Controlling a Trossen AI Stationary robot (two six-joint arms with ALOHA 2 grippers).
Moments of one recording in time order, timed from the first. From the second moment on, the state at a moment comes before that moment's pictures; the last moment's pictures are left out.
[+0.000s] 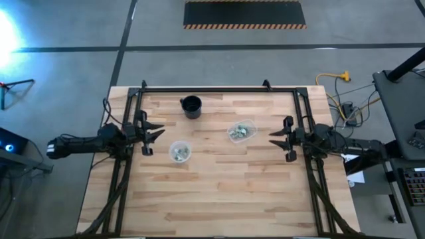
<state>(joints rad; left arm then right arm) 0.07 0.12 0.01 0.36 -0.11 0.16 -0.11 0.00 0.01 0.04 -0.09 -0.03</state>
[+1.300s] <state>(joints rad) 0.07 0.11 0.01 0.23 0.13 0.14 0.03 0.01 0.01 0.03 0.16 -0.05</state>
